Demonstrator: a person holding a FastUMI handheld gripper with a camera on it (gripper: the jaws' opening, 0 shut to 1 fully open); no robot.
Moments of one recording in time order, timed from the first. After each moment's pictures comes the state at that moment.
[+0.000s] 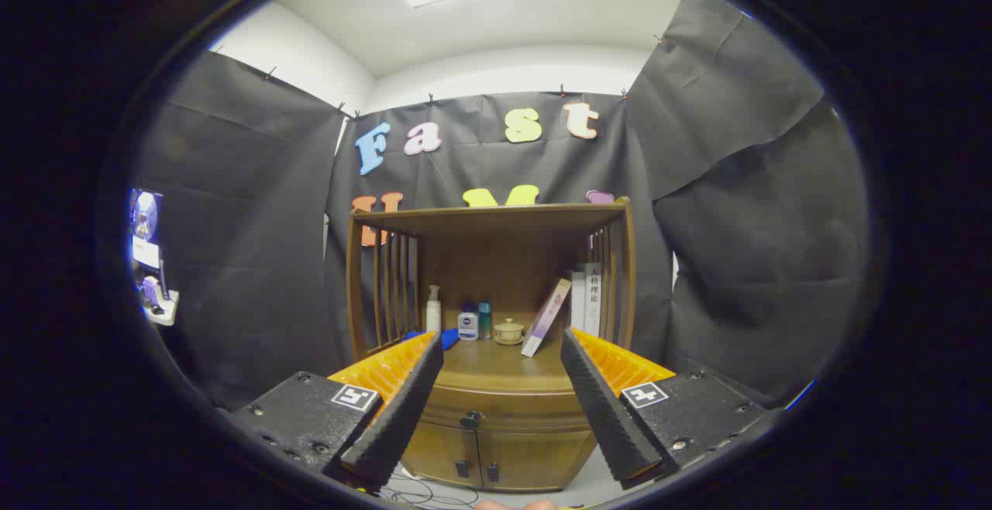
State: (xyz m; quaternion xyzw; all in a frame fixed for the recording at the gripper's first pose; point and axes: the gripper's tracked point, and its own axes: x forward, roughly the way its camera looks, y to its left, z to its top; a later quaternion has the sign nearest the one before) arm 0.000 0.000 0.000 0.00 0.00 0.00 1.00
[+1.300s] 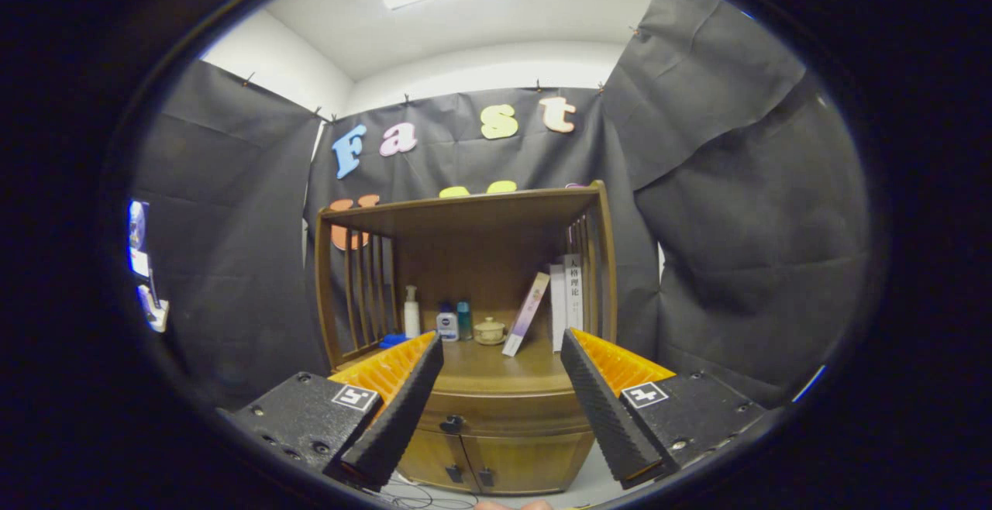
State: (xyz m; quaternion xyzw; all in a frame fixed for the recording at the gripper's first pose) arm 0.033 -0.040 -0.016 0.03 -0.01 -0.03 1.00
